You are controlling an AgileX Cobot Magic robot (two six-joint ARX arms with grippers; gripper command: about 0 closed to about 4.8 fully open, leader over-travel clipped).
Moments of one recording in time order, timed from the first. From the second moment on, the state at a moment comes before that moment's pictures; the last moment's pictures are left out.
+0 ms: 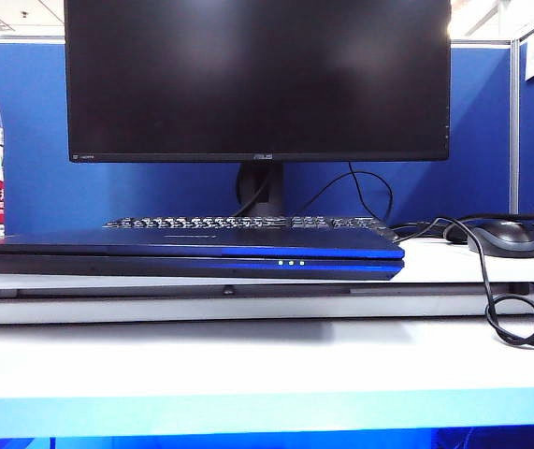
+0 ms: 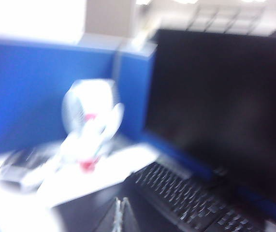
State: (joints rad) left arm -0.48 0.19 0.75 -0.43 0.15 -0.20; right arm 0.26 0.47 0.99 -0.30 -0.58 -0.03
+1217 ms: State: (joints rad) left arm -0.48 0.14 0.43 -0.37 0.38 -0.26; right arm 0.26 0.00 0.43 -0.39 -0.26 0.37
